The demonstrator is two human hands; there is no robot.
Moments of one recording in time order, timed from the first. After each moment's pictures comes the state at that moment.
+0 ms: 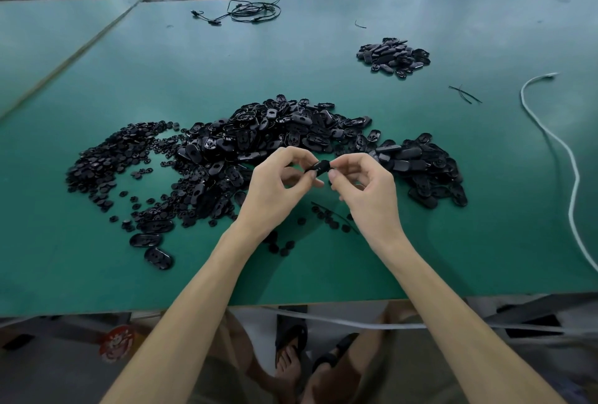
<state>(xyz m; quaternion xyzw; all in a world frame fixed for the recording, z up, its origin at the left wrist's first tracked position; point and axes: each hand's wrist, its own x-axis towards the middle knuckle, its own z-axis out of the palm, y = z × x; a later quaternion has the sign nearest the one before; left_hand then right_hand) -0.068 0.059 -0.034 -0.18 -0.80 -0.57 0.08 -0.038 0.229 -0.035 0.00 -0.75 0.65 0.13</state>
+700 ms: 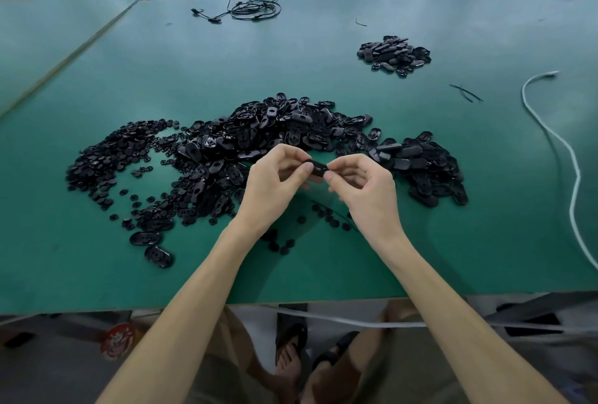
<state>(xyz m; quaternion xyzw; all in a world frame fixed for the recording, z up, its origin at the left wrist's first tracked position) -0.071 0.058 -0.033 -0.13 -0.78 -0.60 0.06 -0.038 0.229 -0.033 0.00 -0.75 0.65 0.12</state>
